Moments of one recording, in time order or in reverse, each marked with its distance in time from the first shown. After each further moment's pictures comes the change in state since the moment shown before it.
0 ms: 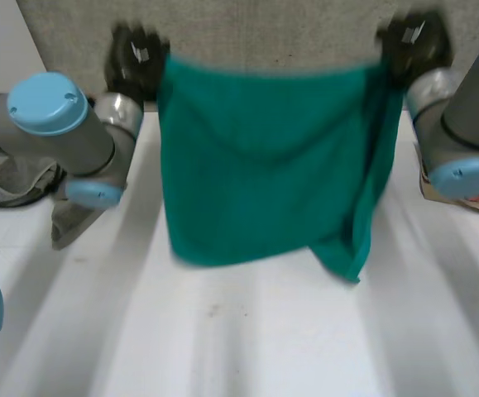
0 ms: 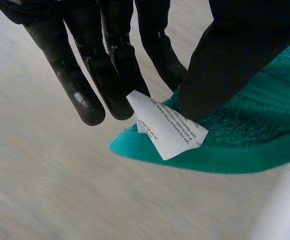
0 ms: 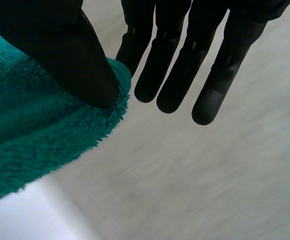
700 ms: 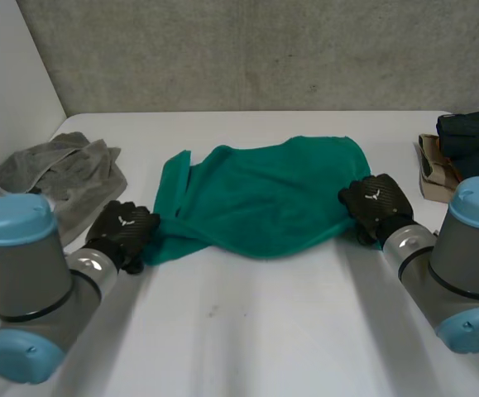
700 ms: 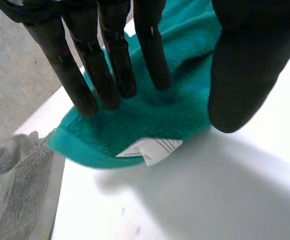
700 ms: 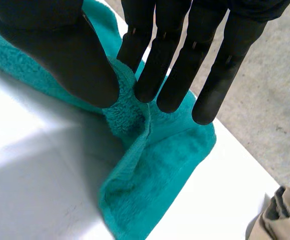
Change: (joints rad) left arm 0.034 0.437 -1.002 -0.279 -0.010 -0.111; right arm 0.008 -0.169 0.839 -0.081 -0.142 0.008; left_hand -0.459 -0.465 -0.454 -0.467 -0.400; right_hand 0.000 0.004 0.000 0.000 0.006
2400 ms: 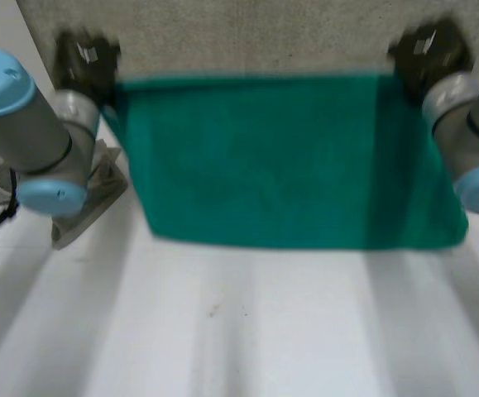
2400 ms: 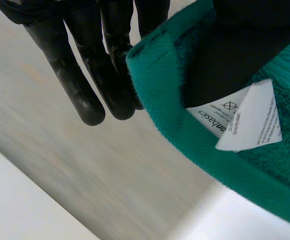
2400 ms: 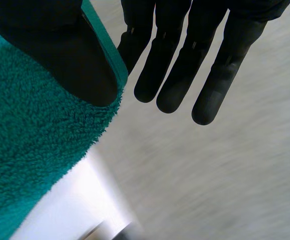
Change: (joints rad) left arm 0.035 -0.230 0.778 0.121 -0.112 0.048; right arm -0.015 0.026 -0.693 0.250 0.158 -0.199; left_hand 0.448 0.468 0.451 0.467 0.414; right_hand 0.000 0.000 0.001 0.000 0.002
